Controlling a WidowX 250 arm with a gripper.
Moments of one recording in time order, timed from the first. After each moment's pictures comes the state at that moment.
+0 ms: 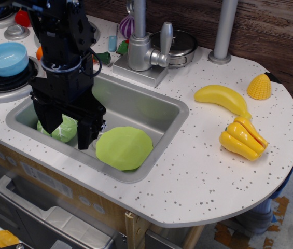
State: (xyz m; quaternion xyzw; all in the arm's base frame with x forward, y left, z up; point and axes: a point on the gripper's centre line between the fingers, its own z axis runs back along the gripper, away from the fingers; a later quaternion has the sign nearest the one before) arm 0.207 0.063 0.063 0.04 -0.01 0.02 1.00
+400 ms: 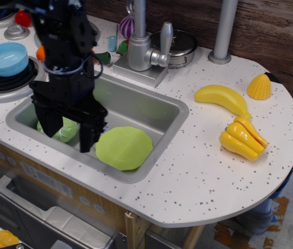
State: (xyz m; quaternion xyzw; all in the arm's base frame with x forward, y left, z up) arm 0.217 0.053 0.063 0.03 0.02 0.07 1.00
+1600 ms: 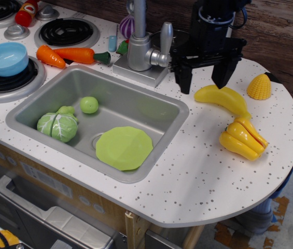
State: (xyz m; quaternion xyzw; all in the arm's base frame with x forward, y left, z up) arm 0.375 -0.045 0.076 0.01 -0.07 0.41 0.91
